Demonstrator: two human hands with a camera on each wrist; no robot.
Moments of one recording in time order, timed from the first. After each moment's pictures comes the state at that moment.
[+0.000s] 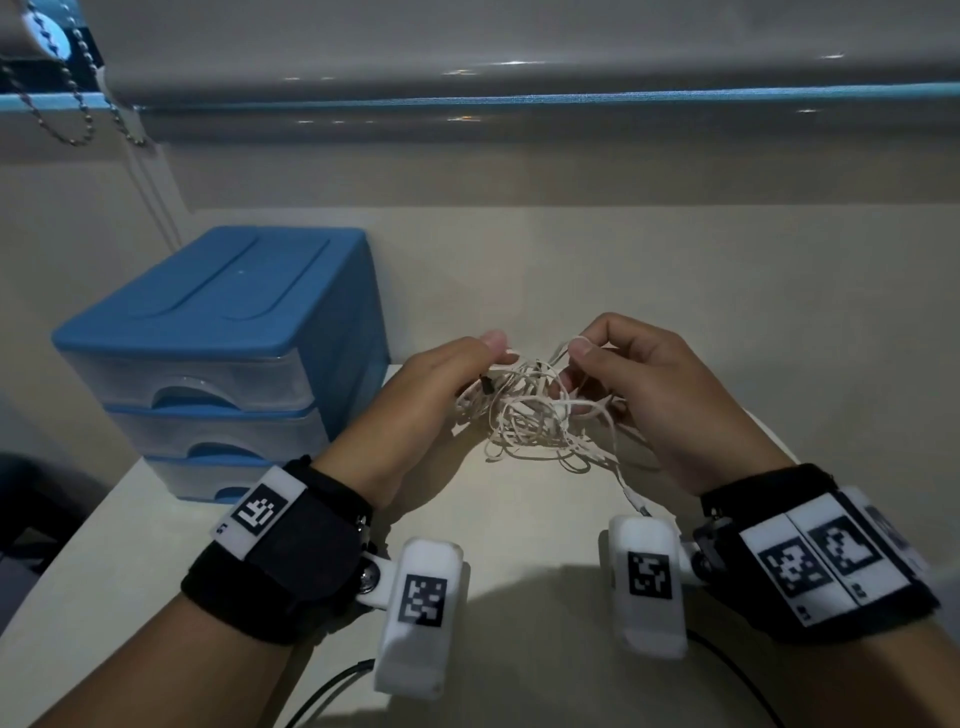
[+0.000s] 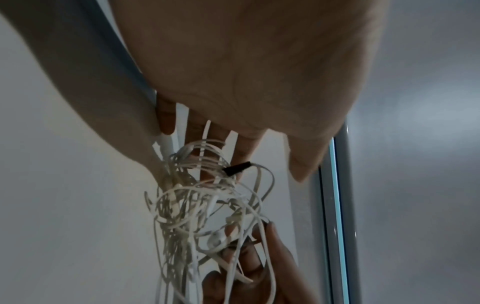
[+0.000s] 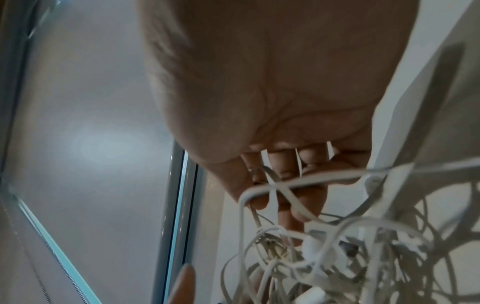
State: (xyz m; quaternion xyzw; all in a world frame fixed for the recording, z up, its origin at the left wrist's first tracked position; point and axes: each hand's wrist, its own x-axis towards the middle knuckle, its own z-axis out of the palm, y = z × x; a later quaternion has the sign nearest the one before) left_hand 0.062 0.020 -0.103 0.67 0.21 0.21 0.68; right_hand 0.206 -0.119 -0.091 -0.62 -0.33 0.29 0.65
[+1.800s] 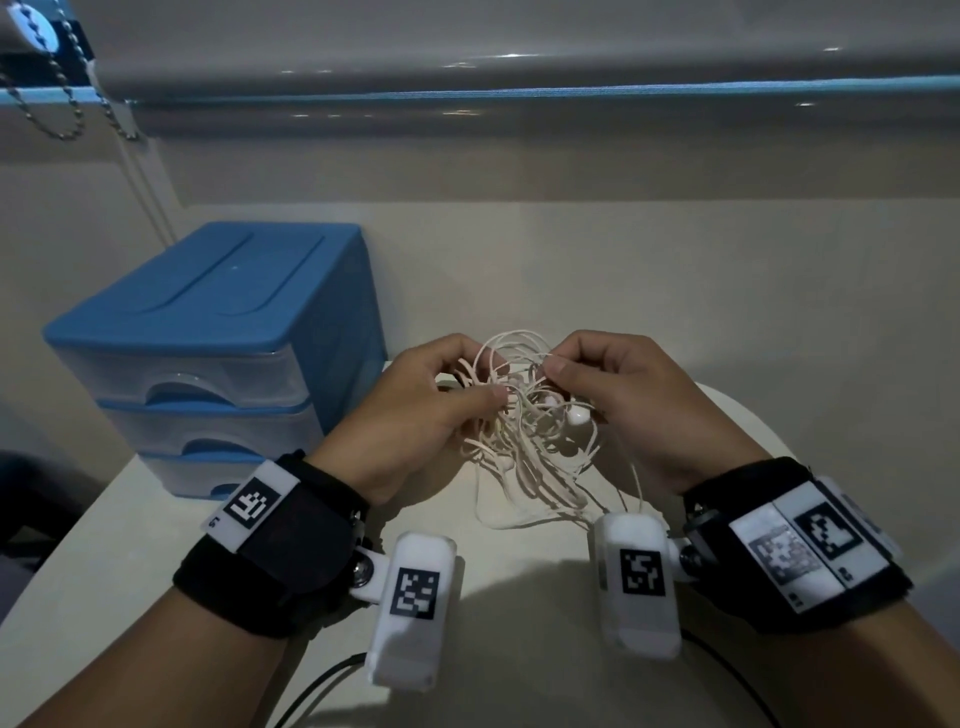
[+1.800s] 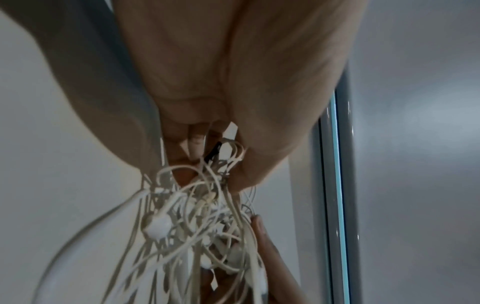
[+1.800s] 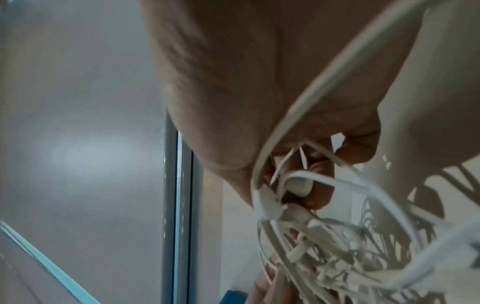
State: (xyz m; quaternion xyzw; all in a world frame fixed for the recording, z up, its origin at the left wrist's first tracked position) left_hand 0.059 0.019 -0.101 0.73 0.24 0.21 0.60; right_hand 0.202 -0.116 -0.099 -0.61 -0.35 0.33 0.64
